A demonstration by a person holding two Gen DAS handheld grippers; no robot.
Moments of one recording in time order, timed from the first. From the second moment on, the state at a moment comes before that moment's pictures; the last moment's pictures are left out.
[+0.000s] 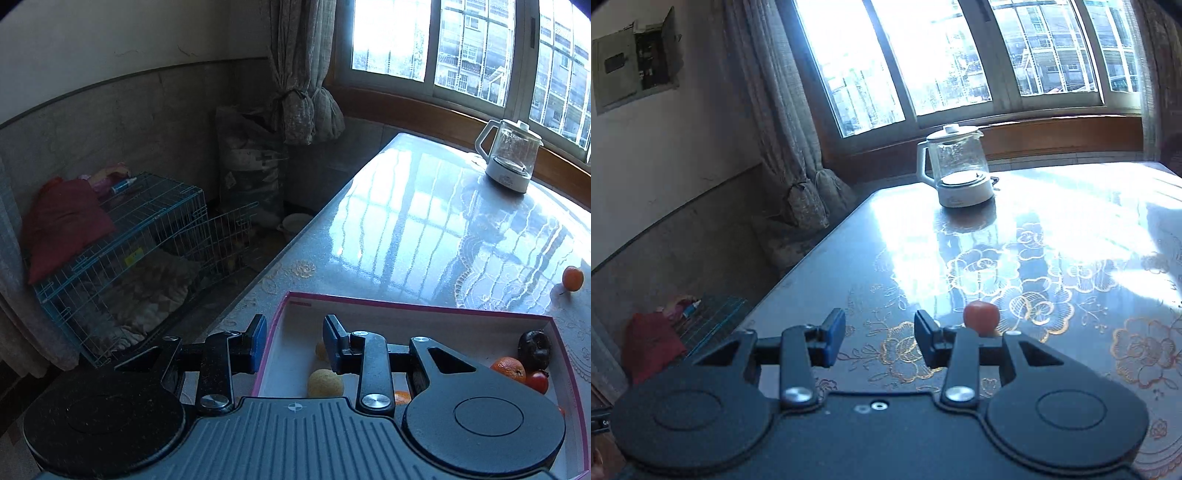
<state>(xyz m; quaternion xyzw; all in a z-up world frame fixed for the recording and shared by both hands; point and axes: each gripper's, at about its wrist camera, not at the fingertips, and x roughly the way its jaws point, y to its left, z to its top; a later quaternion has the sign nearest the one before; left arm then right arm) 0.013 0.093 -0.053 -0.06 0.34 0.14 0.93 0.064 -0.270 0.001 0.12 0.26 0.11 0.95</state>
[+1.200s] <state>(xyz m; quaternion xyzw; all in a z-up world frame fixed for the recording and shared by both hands) 0.193 -0.273 -0.078 0.08 0.34 0.02 0.94 -0.031 -0.428 -0.019 0.21 0.24 -0.02 0.95</state>
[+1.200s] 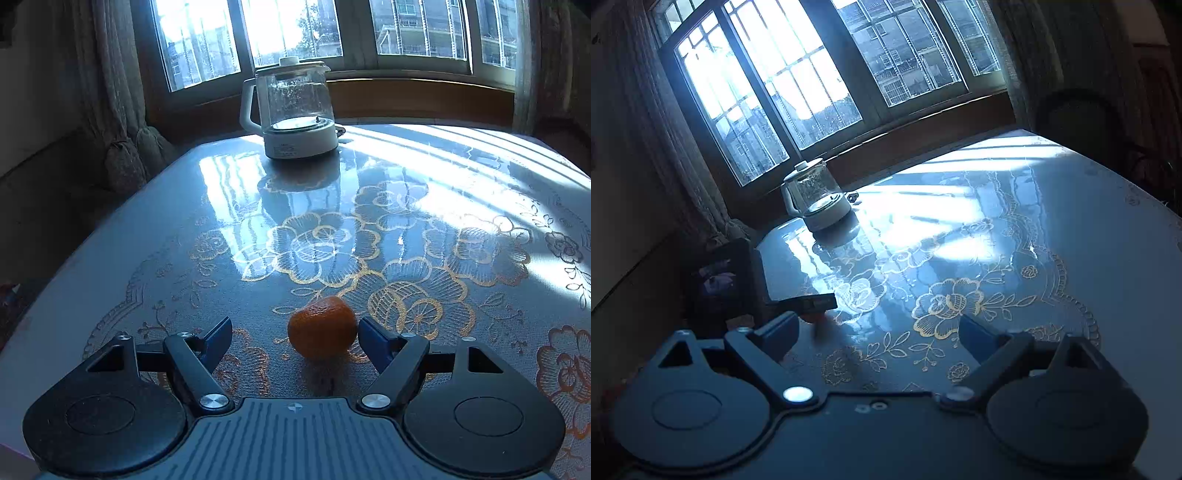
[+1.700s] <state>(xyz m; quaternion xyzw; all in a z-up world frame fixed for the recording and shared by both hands) 0.208 -0.286 -0.090 0.09 0.33 0.01 0.94 -0.024 -0.434 -0.025 0.22 0.25 -0.01 0.94</state>
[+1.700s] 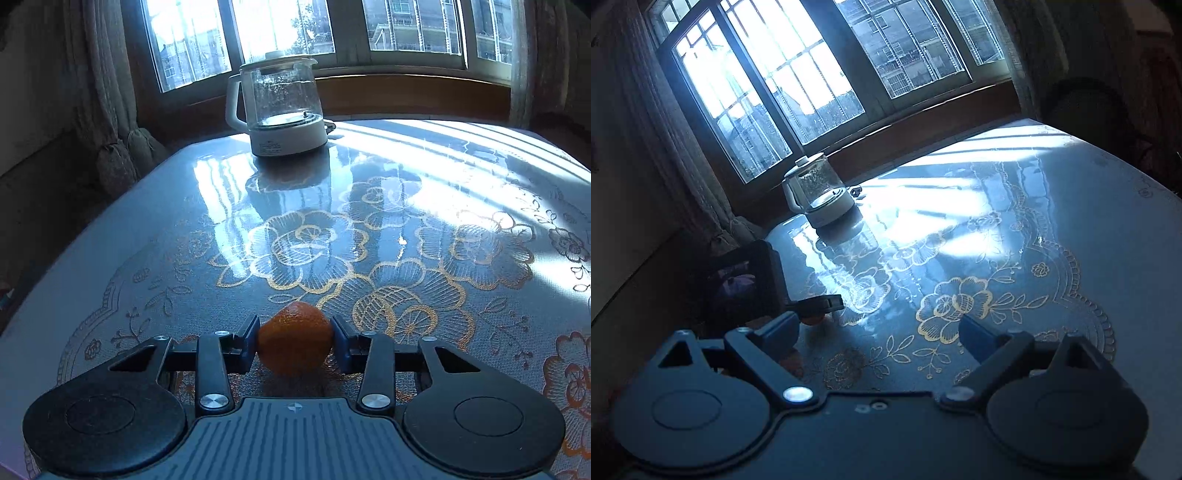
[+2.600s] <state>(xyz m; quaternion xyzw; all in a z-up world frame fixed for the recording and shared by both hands) 0.195 -0.255 -0.058 0.02 0.35 -0.01 0.94 -0.034 -0.426 -0.012 0.23 0.24 -0.02 0.94</state>
